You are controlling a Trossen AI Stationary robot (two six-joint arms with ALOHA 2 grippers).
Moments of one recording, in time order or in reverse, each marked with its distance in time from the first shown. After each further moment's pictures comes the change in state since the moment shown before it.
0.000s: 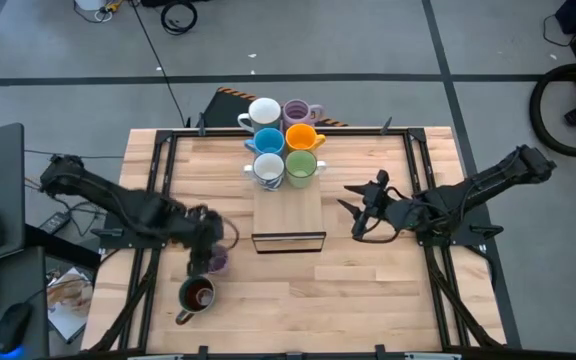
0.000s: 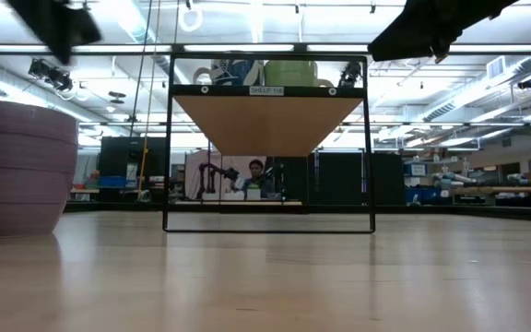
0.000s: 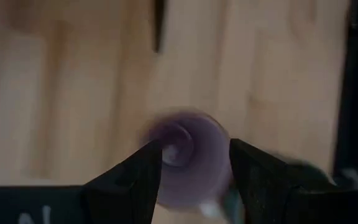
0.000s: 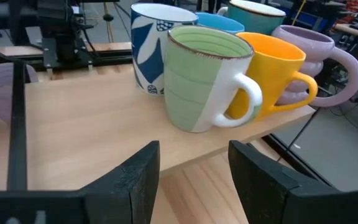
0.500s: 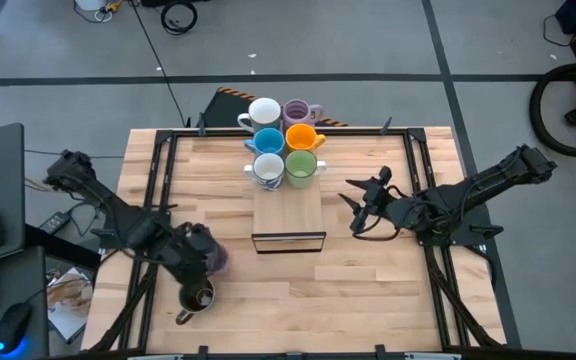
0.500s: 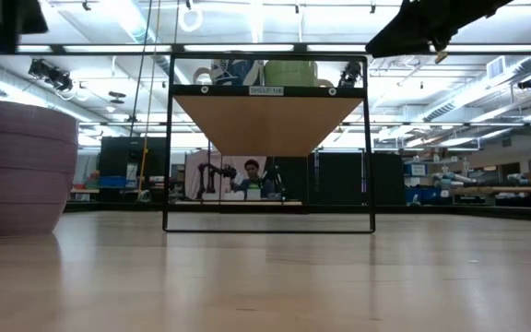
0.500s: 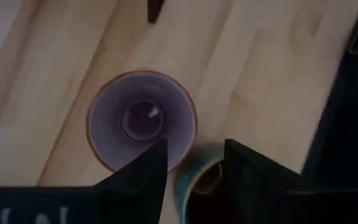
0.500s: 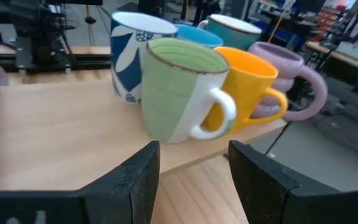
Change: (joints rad) left arm -0.247 0.042 0.000 -0.008 -0.119 -0.474; right arm -0.012 -0.001 0.000 0.040 0.067 -0.098
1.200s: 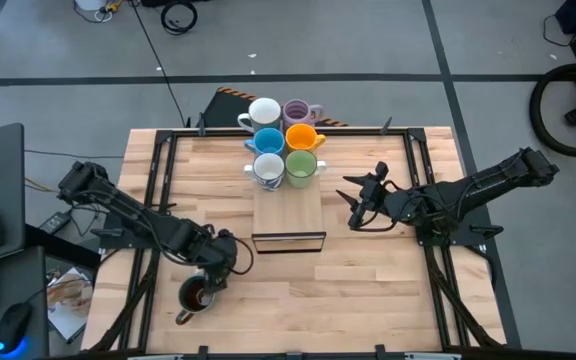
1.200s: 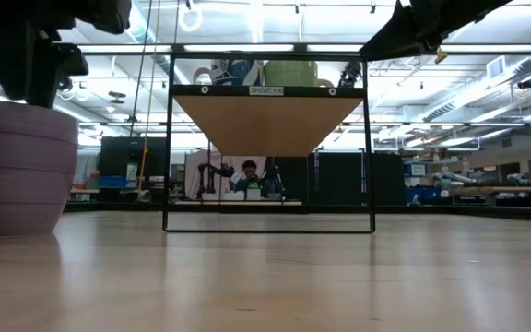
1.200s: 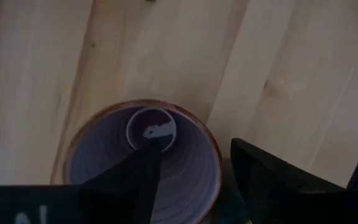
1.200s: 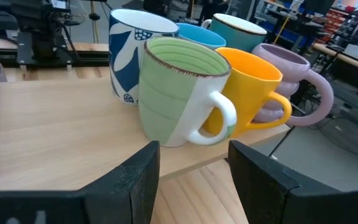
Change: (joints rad) left arm 0.168 0.215 0.000 0.071 0.140 0.242; right arm -0.070 0.000 0.000 0.027 -0.087 -0.061
